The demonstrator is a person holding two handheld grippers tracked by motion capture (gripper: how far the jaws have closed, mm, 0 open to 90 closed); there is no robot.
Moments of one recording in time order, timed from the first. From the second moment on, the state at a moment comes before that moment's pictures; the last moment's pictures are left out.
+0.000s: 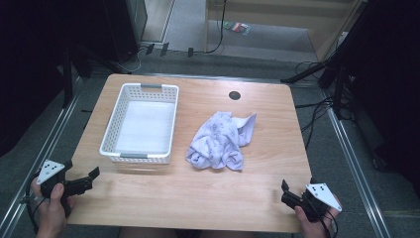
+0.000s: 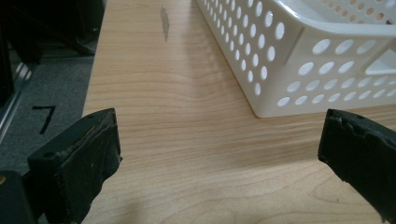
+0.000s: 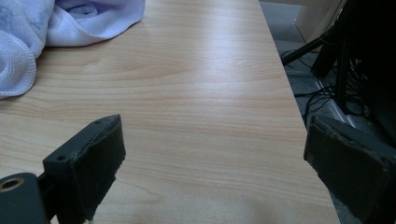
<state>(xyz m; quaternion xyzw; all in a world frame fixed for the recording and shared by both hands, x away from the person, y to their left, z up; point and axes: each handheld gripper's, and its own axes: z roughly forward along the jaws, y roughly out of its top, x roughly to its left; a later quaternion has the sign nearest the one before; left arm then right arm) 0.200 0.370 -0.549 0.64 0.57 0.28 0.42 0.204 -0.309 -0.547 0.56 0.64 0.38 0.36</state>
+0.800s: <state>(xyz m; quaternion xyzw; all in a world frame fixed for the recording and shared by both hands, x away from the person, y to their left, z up) 0.206 0.369 -0.552 0.64 0.59 0.27 0.42 0.204 -0.309 -0.547 0.56 0.64 0.39 0.36</state>
